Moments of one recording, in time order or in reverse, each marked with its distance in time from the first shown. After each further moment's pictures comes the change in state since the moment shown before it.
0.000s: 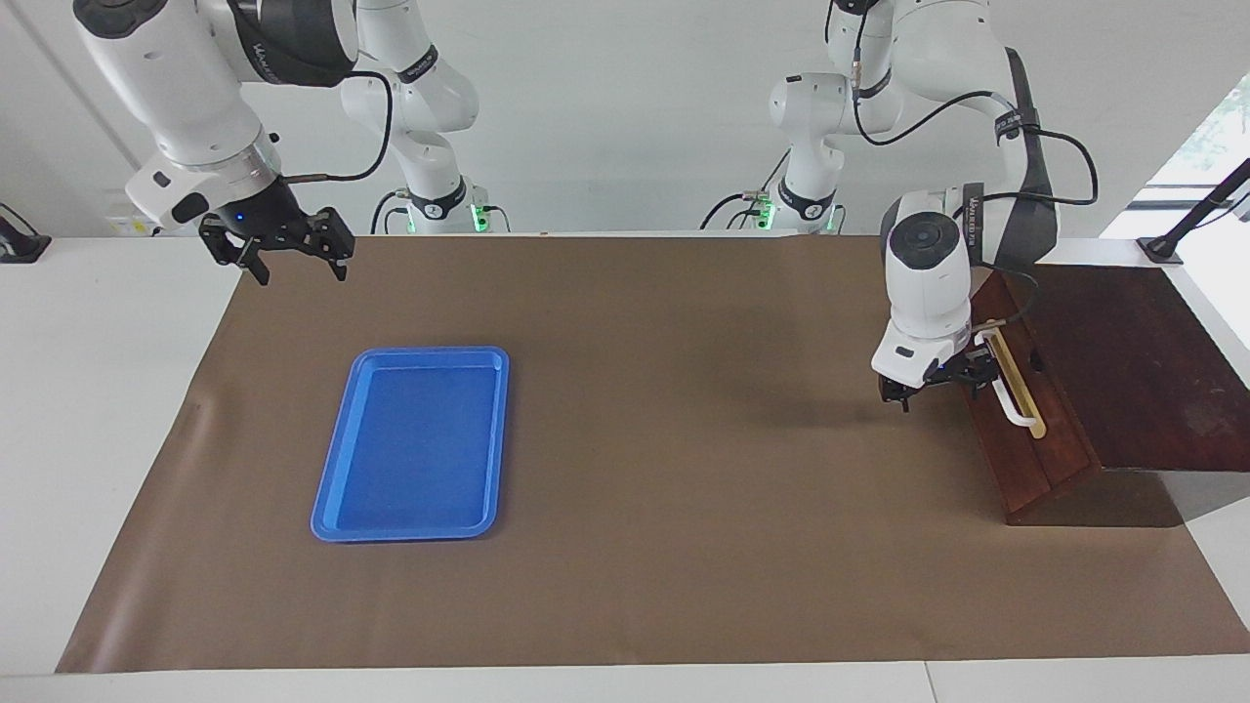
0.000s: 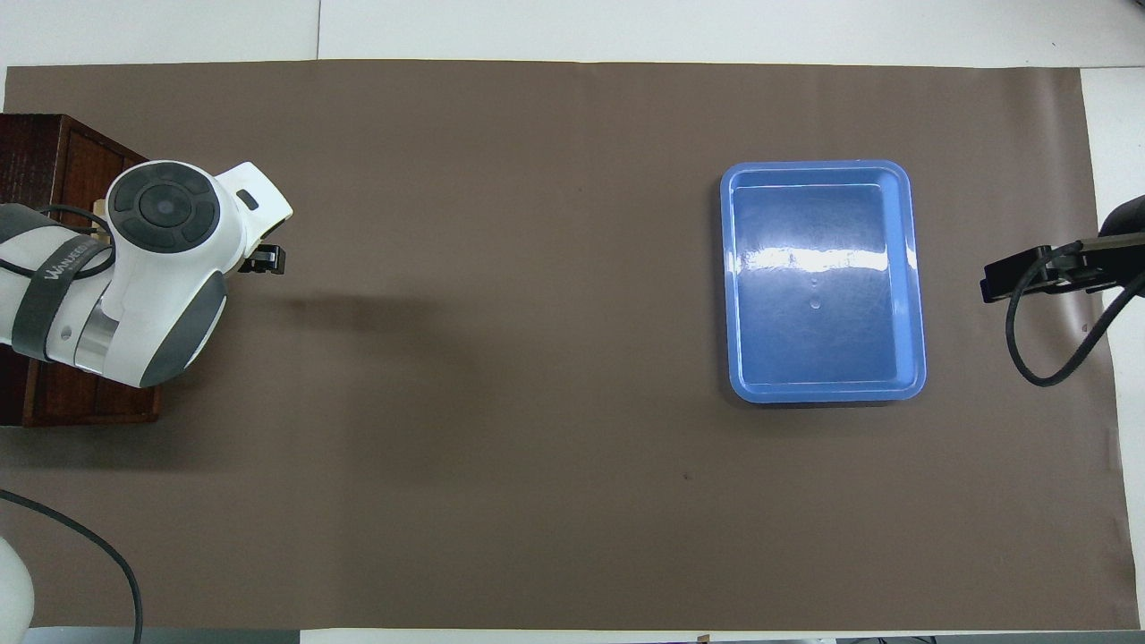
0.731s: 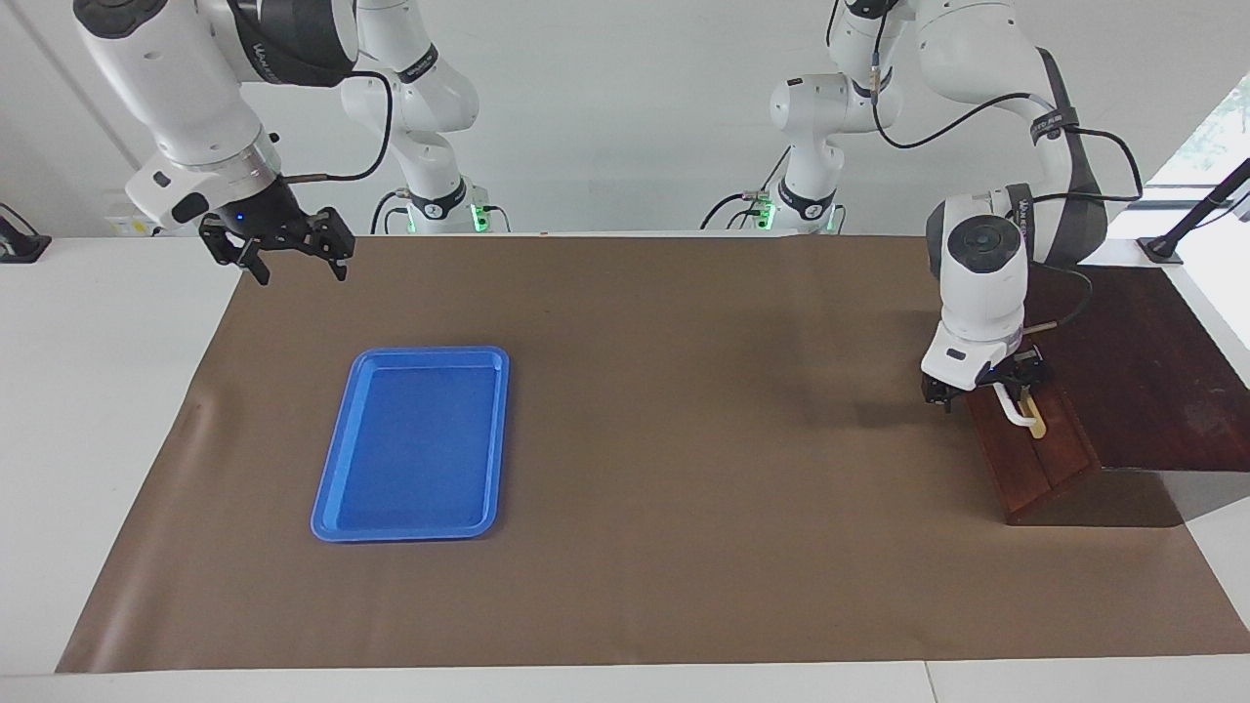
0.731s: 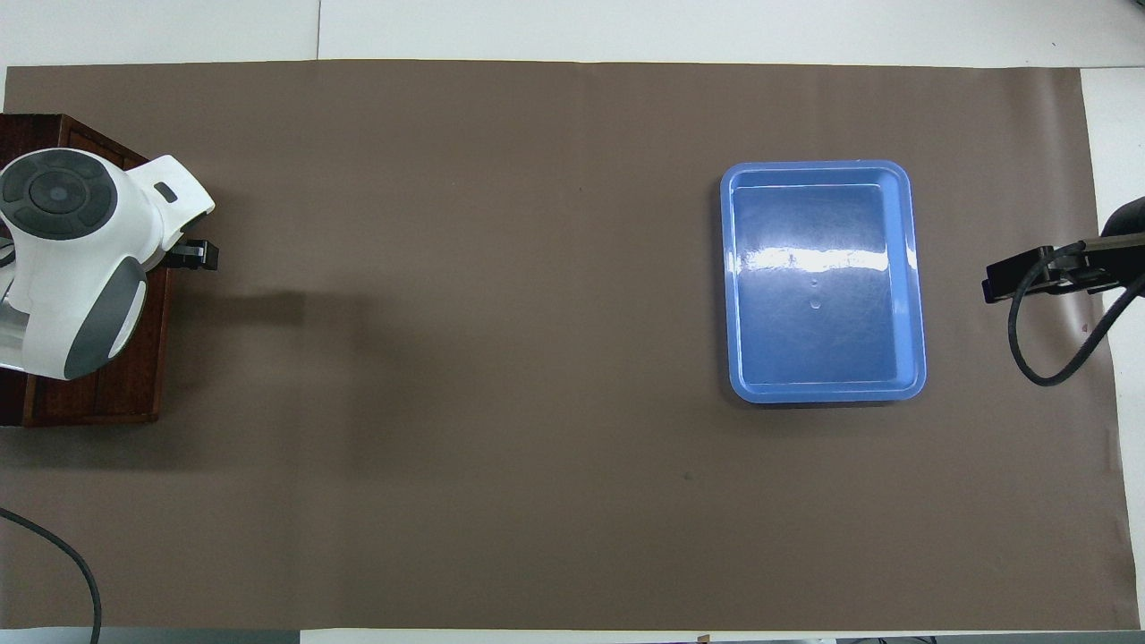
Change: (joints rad) left arm 0.094 0.014 0.002 -0.004 0.000 0.062 0.083; right arm 0.000 0.000 0.000 0.000 0.000 0.000 0.000
